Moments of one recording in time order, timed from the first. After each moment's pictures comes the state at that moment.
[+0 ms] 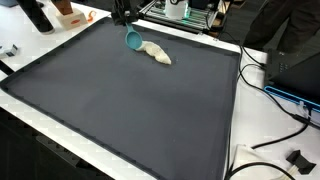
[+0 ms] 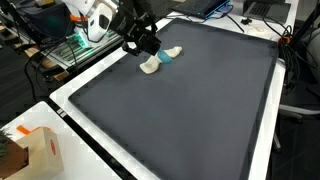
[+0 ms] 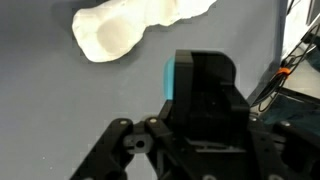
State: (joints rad) arm -0.14 -0.07 -0.14 -2.58 1.17 2.44 -0.76
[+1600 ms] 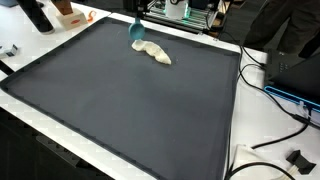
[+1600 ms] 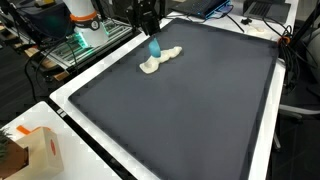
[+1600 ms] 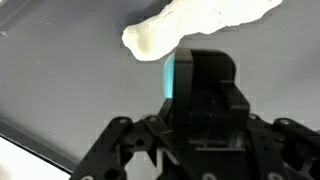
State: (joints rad) arm -0.14 -0.32 0.15 -2.72 0.02 2.68 0.54
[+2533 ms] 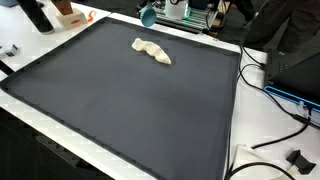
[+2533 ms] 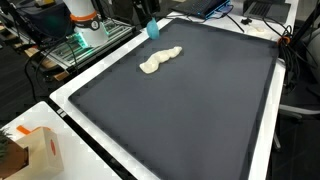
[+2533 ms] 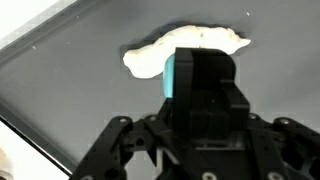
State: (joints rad) arm -0.06 -0.44 0.16 -2.63 0.03 2.35 0.54
